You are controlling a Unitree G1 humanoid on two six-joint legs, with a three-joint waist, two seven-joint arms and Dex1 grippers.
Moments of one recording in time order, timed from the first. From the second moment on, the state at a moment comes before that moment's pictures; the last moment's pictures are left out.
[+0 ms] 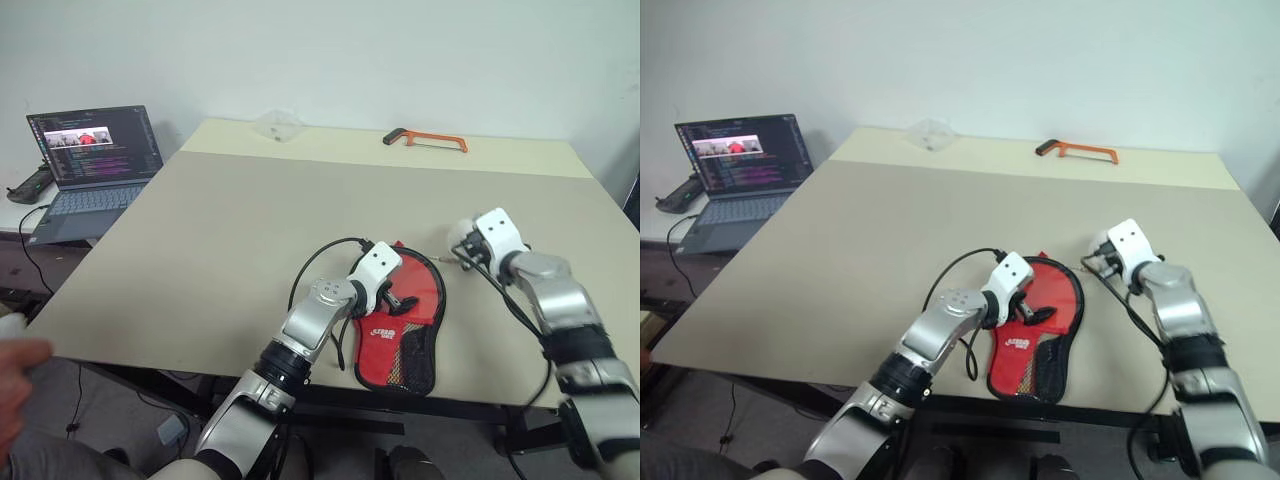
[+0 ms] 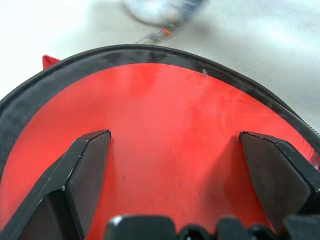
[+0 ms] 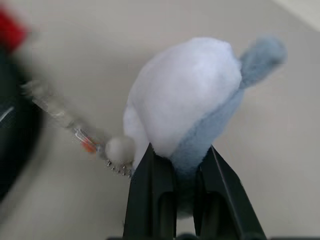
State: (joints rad) left arm -0.69 0.04 -0.36 0.33 0.00 0.54 -0.59; right arm -0.53 -0.64 0.03 0.12 -0.04 0.68 0.59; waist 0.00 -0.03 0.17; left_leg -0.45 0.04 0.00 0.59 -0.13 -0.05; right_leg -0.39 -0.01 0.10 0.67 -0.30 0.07
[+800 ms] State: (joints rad) left arm -0.77 0.00 -0.36 0.49 0.03 0.45 -0.64; right arm -0.03 -1.07 0.05 -0.60 0.23 0.70 1.08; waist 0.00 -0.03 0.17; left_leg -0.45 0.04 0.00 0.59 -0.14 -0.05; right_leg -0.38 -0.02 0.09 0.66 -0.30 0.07
